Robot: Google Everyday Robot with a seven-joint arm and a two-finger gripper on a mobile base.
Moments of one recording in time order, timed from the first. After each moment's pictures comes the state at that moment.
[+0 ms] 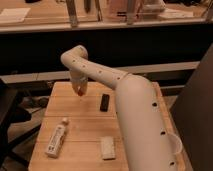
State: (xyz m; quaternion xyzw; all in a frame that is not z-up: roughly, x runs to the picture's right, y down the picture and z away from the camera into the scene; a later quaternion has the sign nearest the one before) arm -0.130 0.009 0.867 -0.25 -0.23 -0.59 0.73
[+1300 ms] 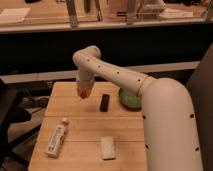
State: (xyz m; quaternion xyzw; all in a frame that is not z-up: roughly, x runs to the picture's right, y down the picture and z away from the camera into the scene) arm -0.101 0.024 0.811 -0.20 -0.29 -0.58 0.73
